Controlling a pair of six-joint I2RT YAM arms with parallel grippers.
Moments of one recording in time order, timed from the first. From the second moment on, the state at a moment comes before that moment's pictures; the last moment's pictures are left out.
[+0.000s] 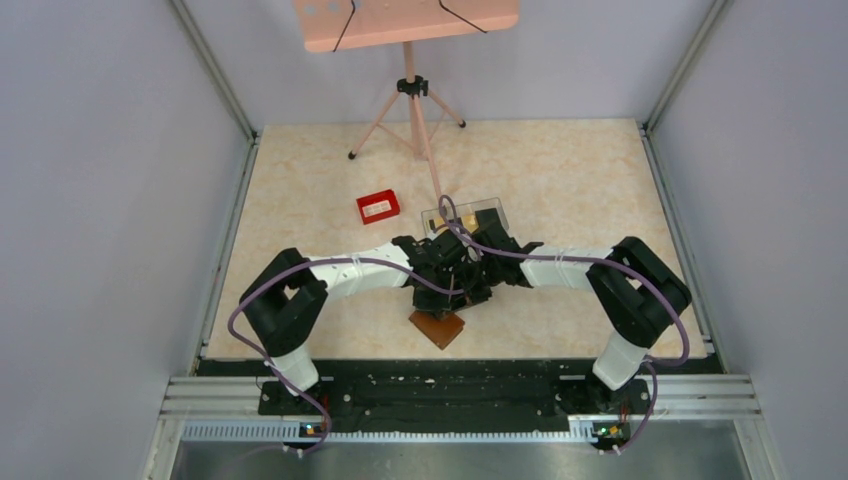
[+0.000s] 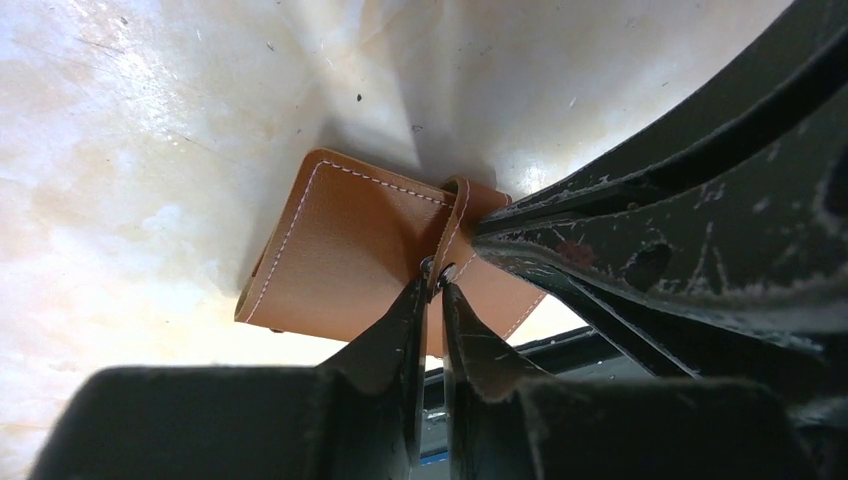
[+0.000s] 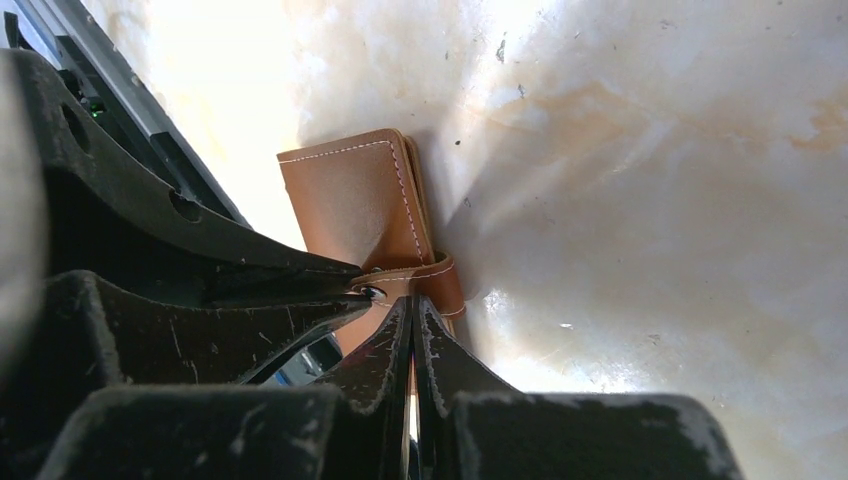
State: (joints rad) left arm -0.91 1.73 1.12 -0.68 0.06 -0.76; right arm 0.71 1.70 0.83 -0.11 -0.58 0.46
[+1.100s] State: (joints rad) left arm -0.89 1.64 1.04 -0.67 0.04 -0.79; right arm 0.75 1.75 0.87 -0.07 -0.61 0.45
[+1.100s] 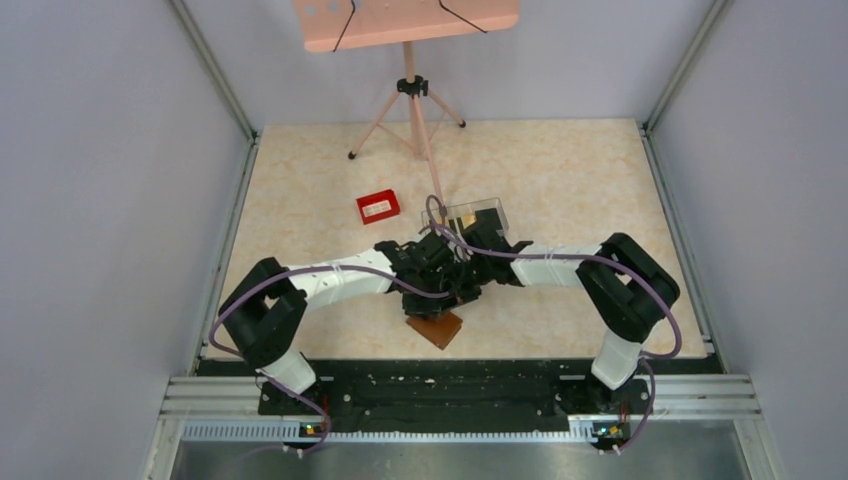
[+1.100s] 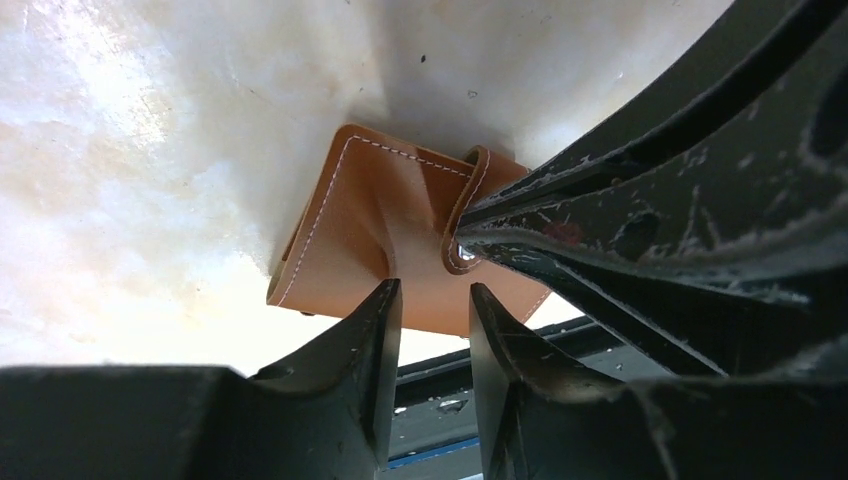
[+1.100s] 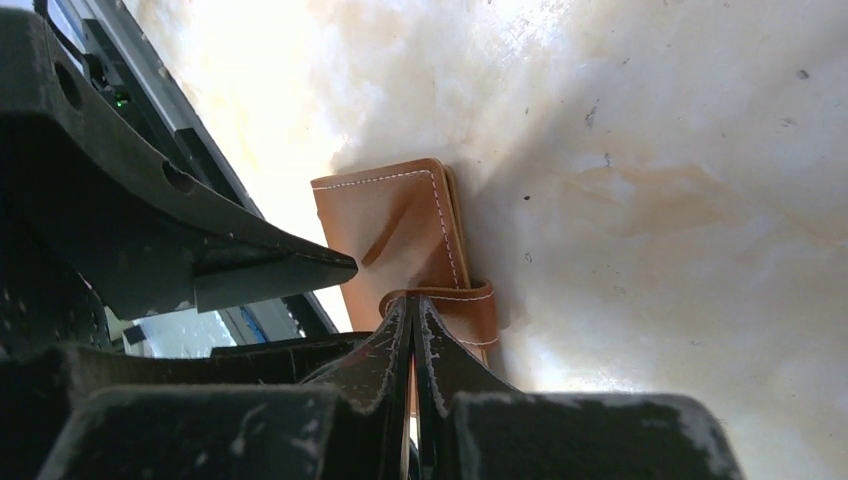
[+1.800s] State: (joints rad) left arm -0.81 1.53 0.93 -0.47 0.13 -0.83; right arm 0.76 1.76 0.89 -0.12 -0.62 0.45
